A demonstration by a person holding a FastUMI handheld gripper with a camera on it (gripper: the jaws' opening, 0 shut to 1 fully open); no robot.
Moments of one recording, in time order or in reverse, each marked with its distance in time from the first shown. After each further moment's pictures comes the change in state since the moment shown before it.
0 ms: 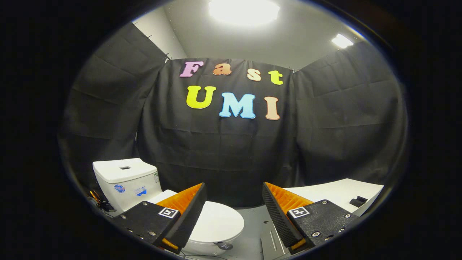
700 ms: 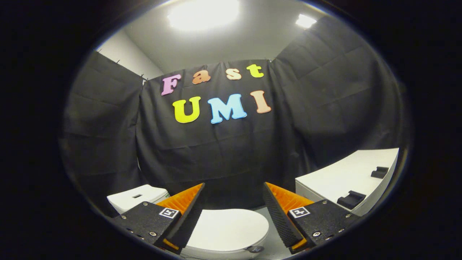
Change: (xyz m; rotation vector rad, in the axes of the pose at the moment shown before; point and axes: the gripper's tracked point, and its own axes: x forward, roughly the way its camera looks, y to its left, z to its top) arm 0.024 0.005 -0.007 0.362 0.005 -0.016
